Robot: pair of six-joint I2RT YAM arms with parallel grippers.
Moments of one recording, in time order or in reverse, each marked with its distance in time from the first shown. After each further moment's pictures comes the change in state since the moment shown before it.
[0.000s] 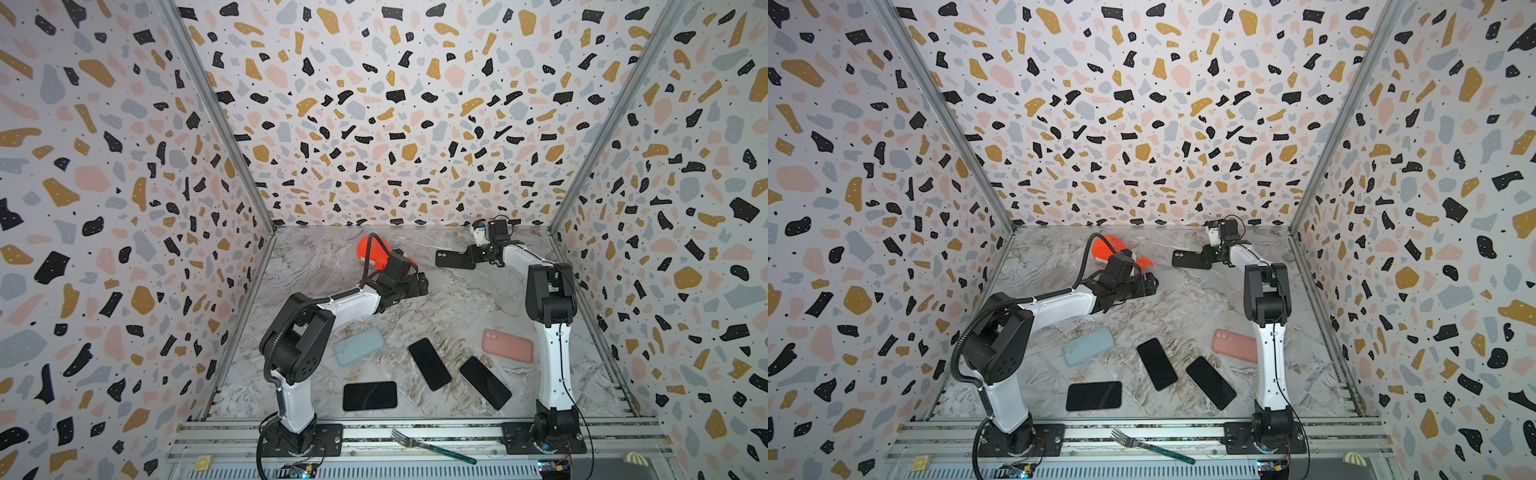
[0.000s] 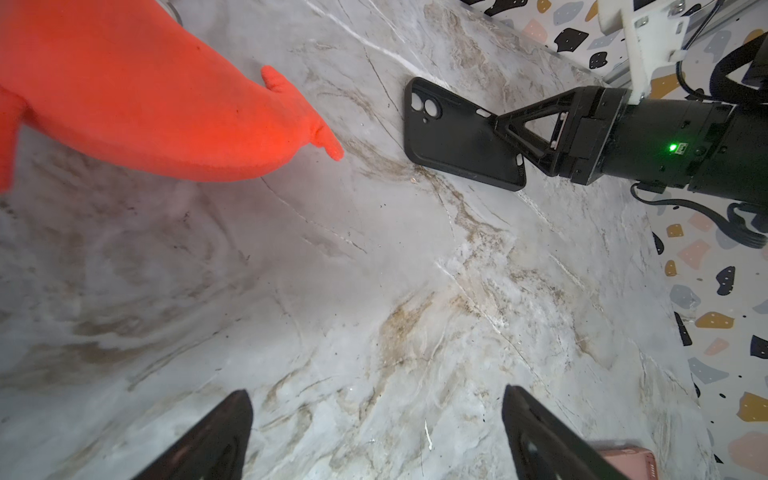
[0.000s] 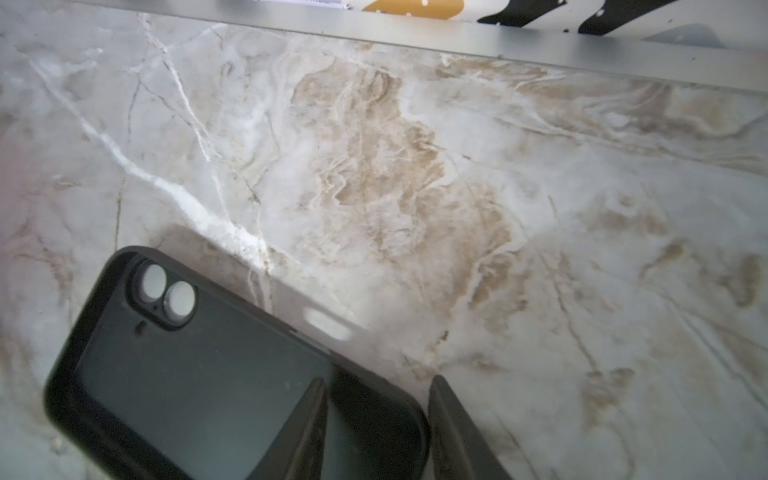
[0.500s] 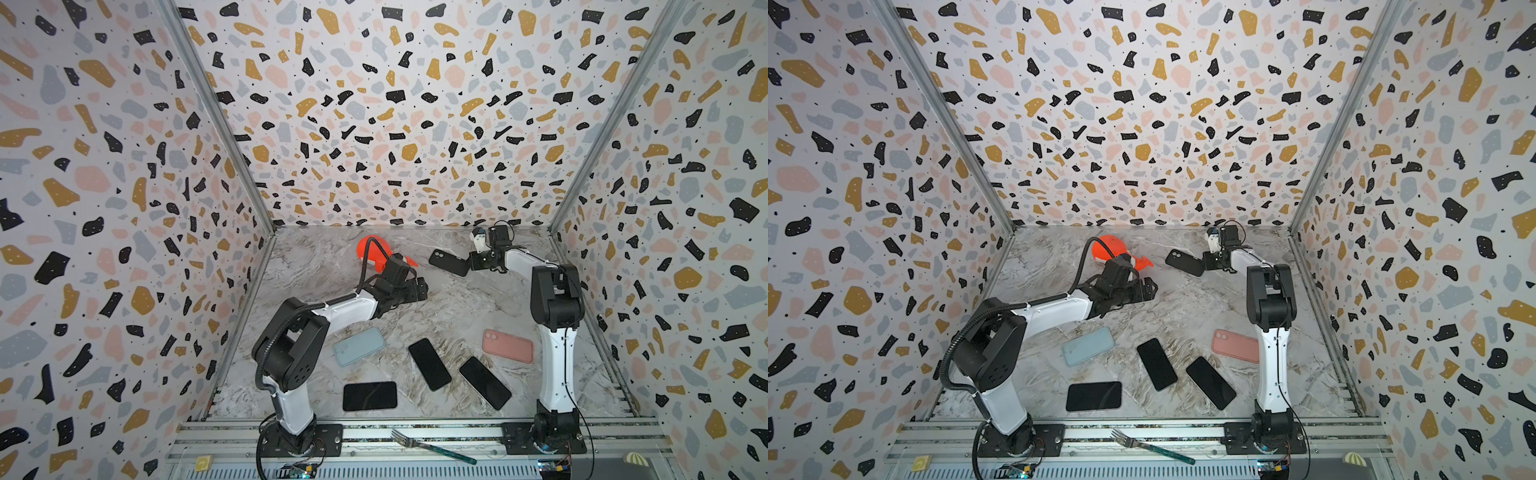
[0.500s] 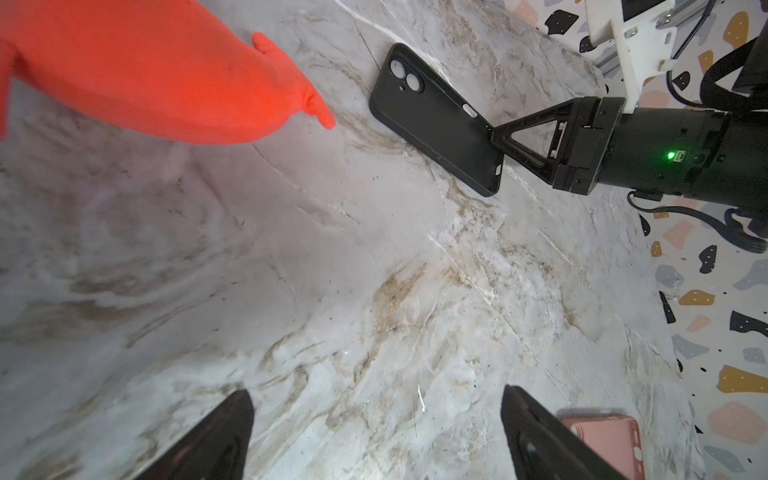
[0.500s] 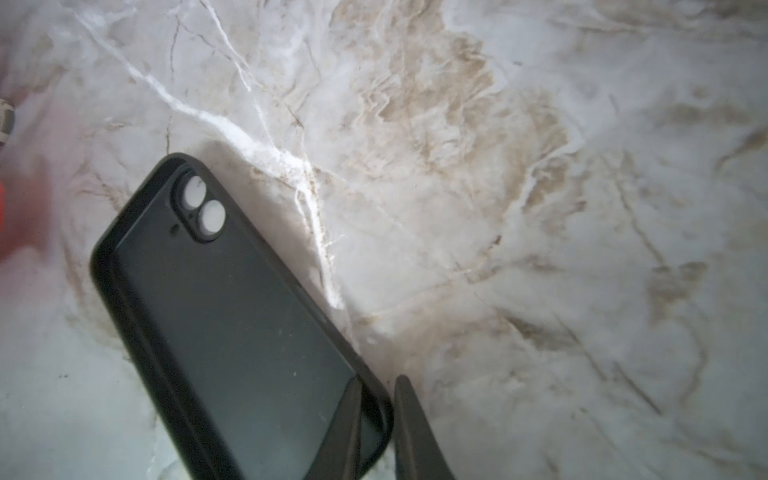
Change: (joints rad) left arm -0.011 -0.077 -0.083 0.006 0.020 -0.008; right arm 0.012 -0.116 -0.190 0.021 -0.033 0.025
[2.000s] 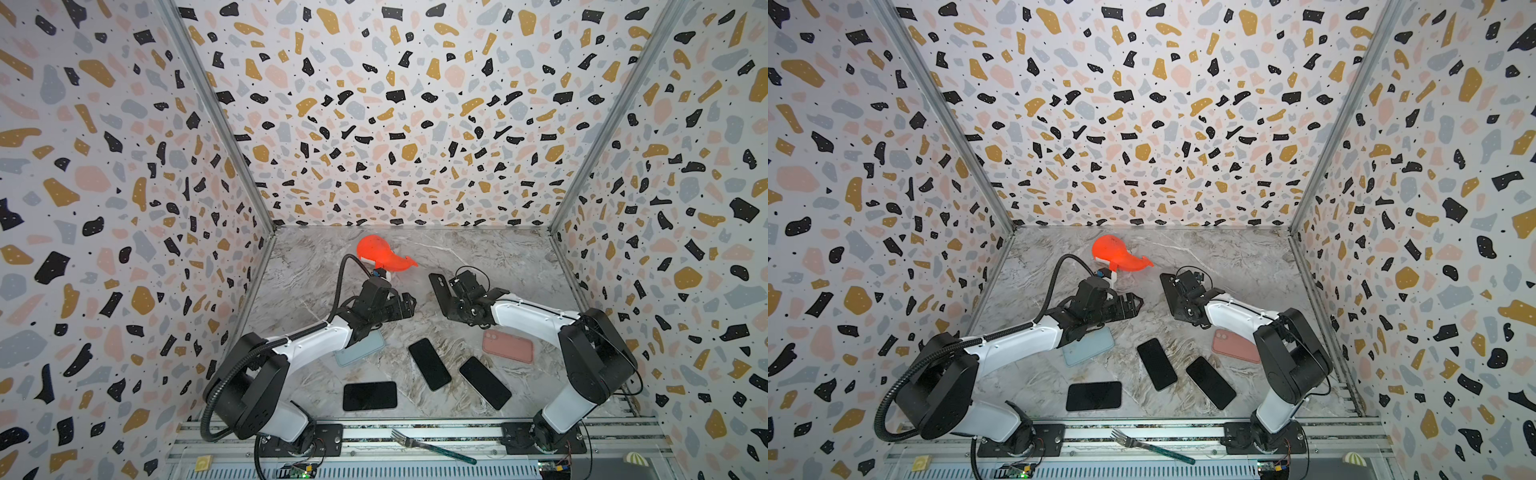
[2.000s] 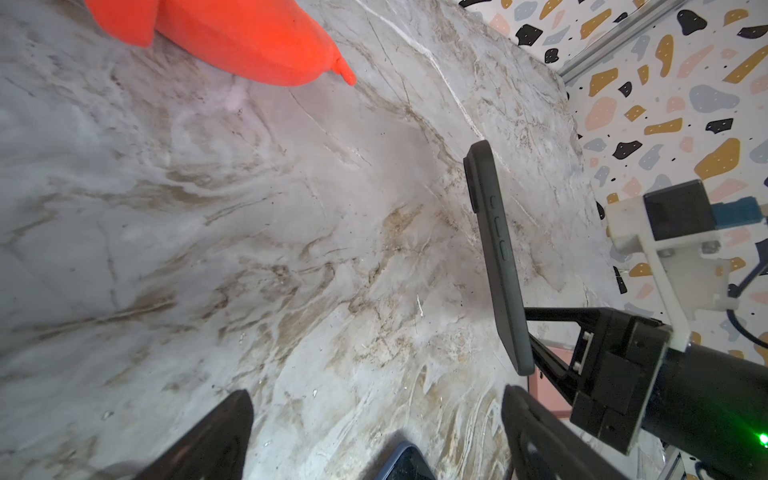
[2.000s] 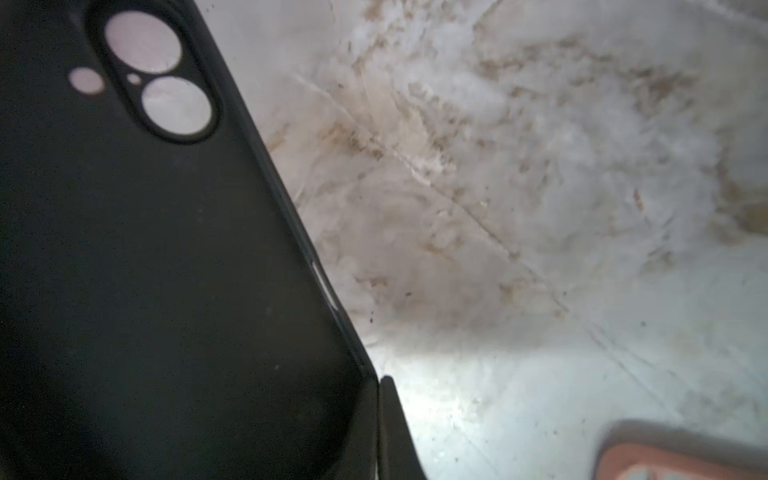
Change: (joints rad) left arm 0.000 -0.308 -0.318 0.063 0.018 -0.045; right arm 0.492 -0.644 -0.706 -0.127 0.497 0.799
